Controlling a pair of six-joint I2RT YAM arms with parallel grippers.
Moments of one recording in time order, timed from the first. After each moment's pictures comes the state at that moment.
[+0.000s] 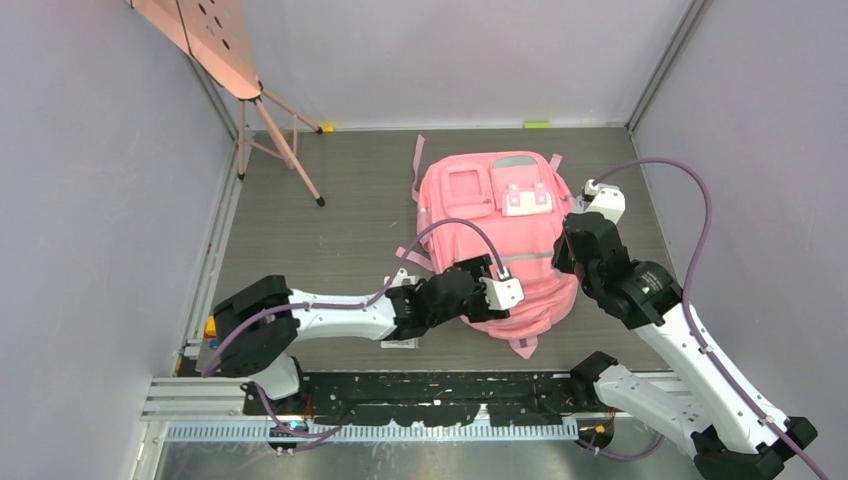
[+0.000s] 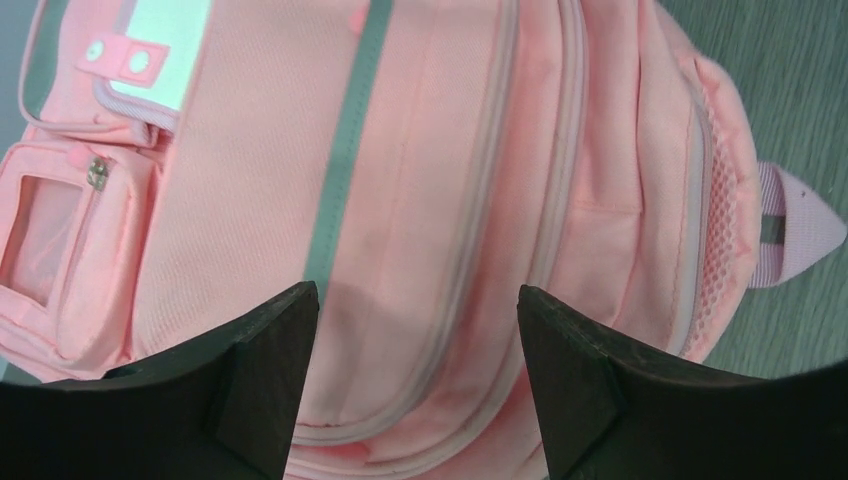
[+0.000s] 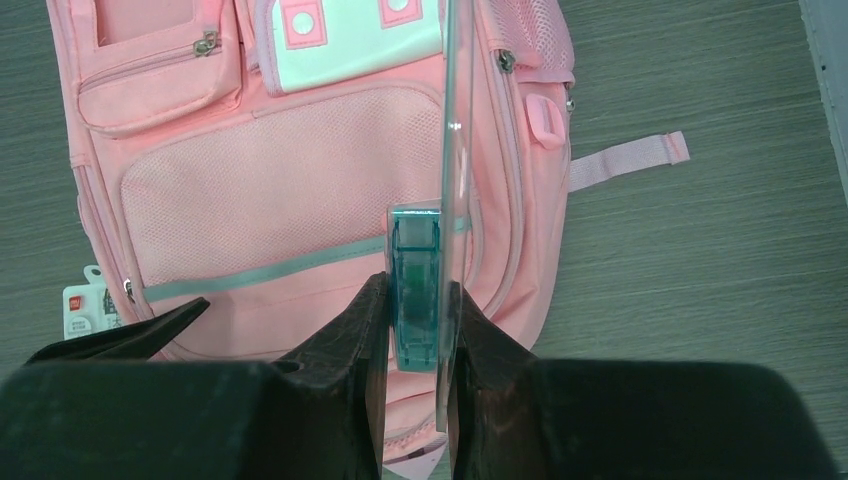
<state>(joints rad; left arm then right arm) -1.22 1.61 0.89 0.33 -0.22 0.43 0.57 0.81 1.02 -0.88 0.54 0.52</state>
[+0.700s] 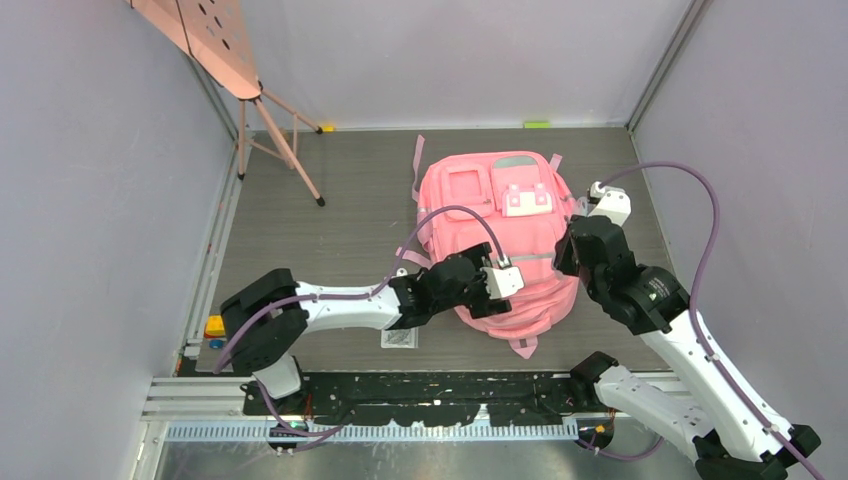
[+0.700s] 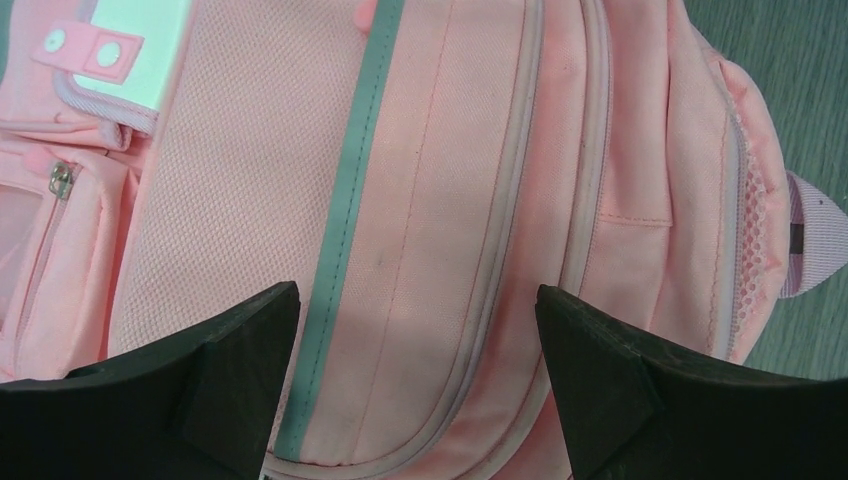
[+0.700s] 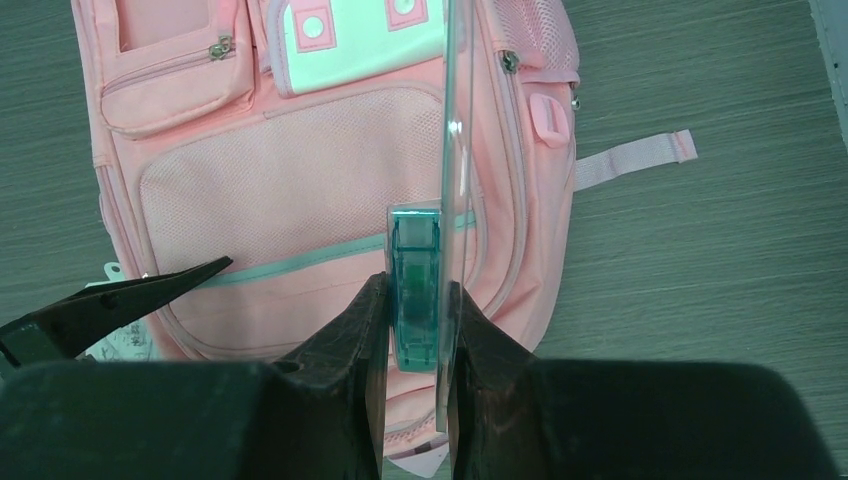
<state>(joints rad) -1.15 1.65 0.95 0.31 -0.10 0.40 0.57 0.78 1.02 -0.88 0.52 0.53</state>
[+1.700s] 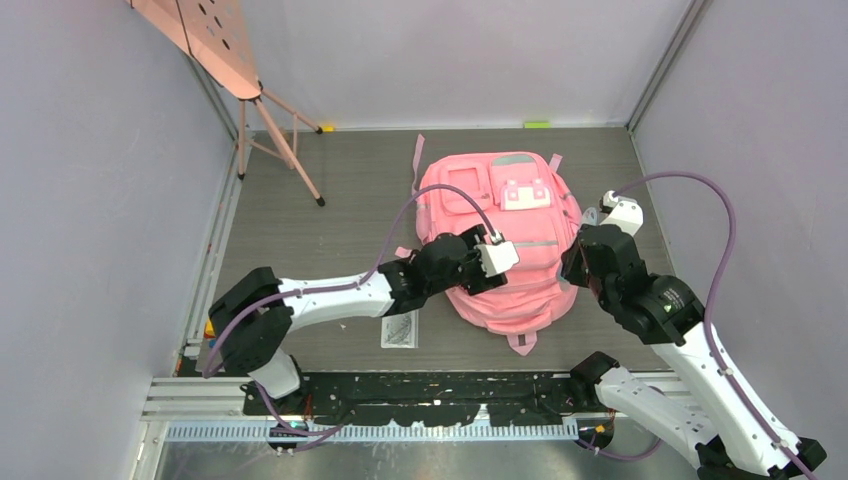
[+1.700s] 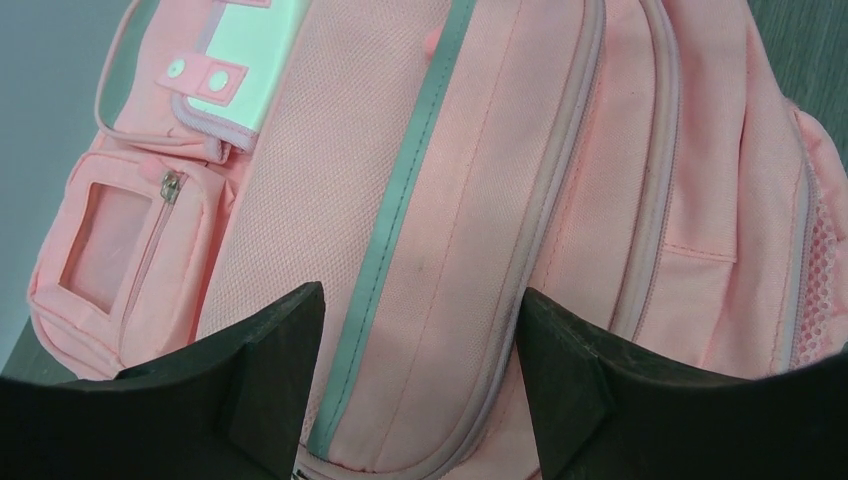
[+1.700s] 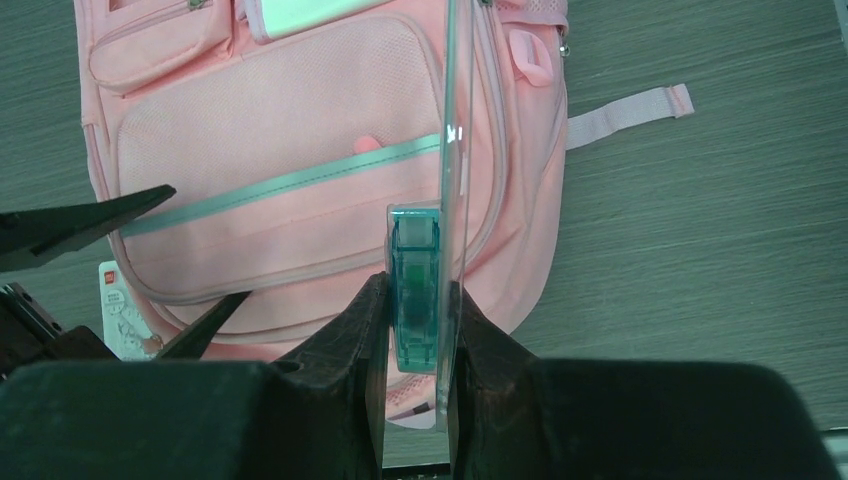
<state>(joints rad) -1.10 1.61 1.00 0.27 -0.12 0.40 0.57 0.73 1.03 -0.99 0.50 0.60</state>
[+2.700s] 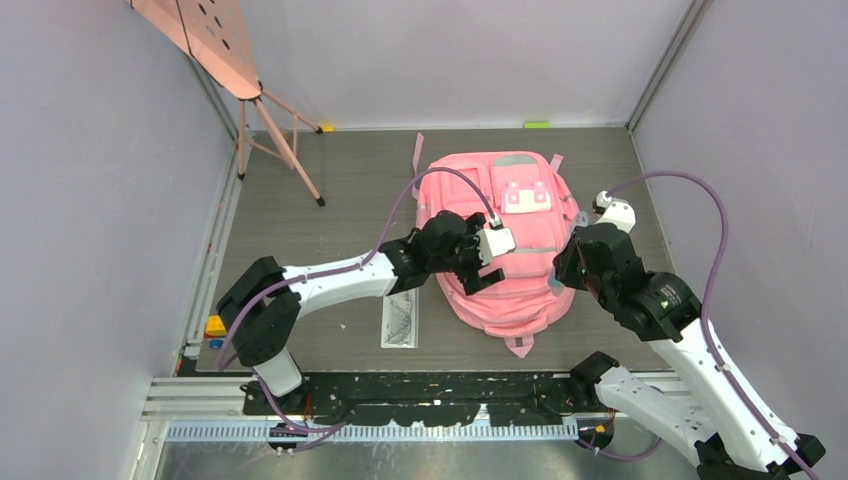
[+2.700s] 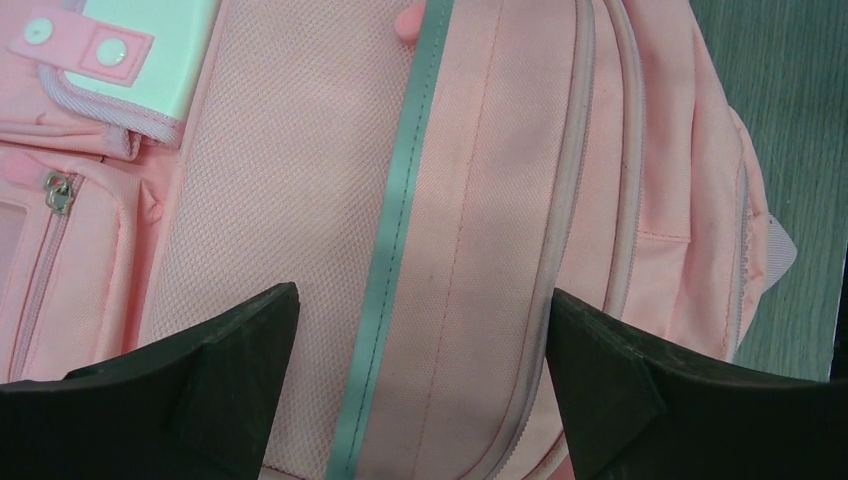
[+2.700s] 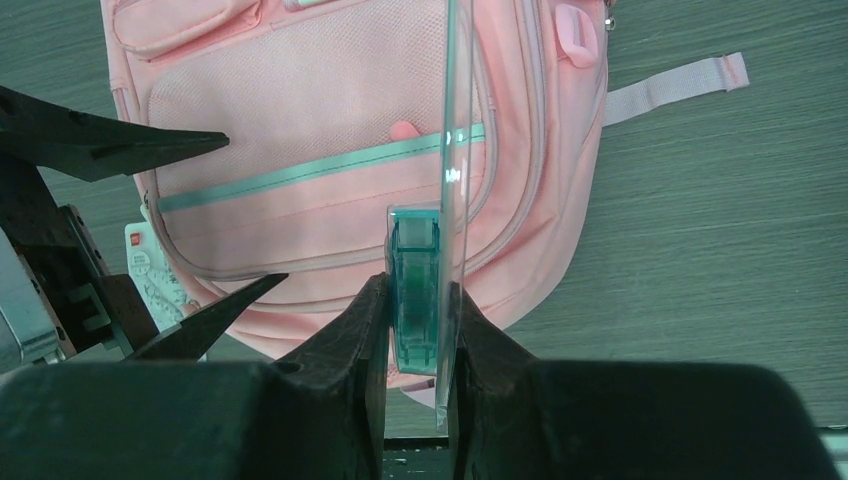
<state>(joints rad) -0.98 1.66 1.12 0.07 0.19 0.34 0.57 0.74 1.04 -1.01 0.42 0.62</state>
